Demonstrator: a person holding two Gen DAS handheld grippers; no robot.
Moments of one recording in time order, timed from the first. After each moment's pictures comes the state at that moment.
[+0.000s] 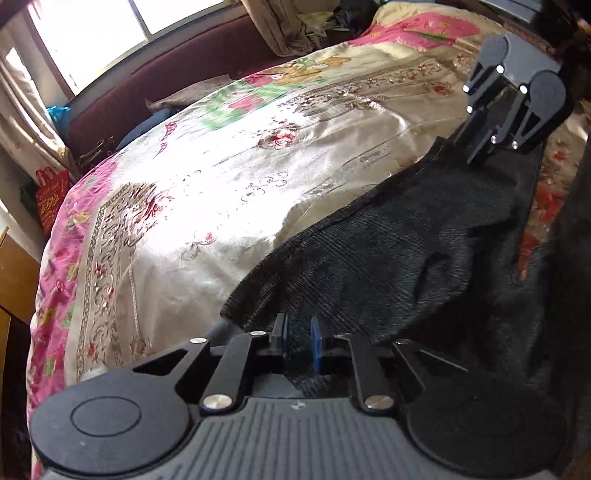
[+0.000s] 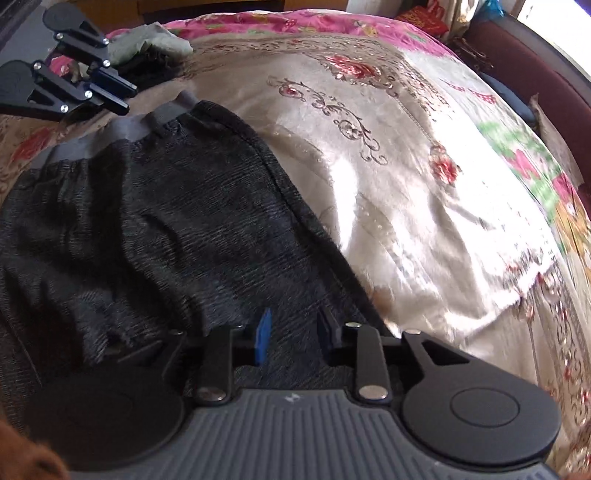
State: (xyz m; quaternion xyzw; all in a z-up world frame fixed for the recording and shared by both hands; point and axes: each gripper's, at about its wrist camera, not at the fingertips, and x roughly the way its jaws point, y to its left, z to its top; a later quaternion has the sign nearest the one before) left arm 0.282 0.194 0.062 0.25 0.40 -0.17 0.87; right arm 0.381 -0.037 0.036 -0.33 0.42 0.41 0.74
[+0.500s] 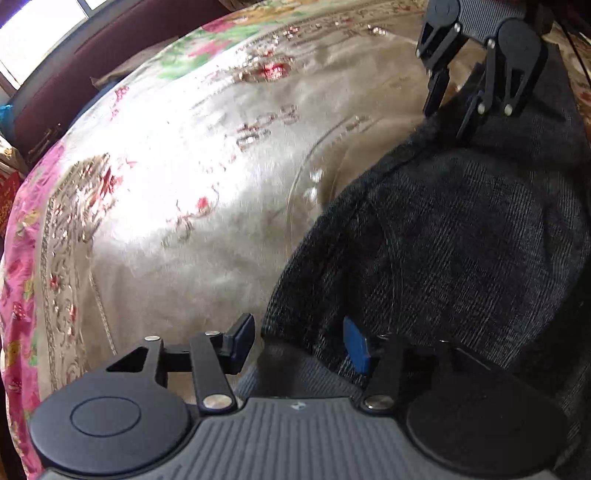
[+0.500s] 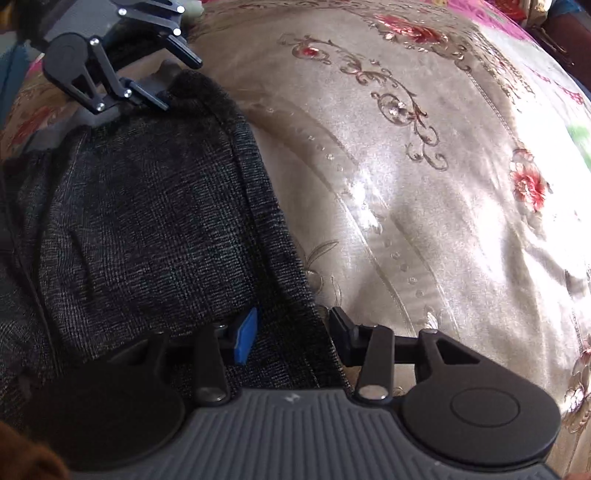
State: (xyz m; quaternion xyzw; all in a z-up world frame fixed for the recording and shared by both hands) left arm 0.385 0.236 -0.011 0.29 0.46 -0.22 0.81; right arm 0.474 0.009 -0.029 -0.34 0.46 0.50 0.65
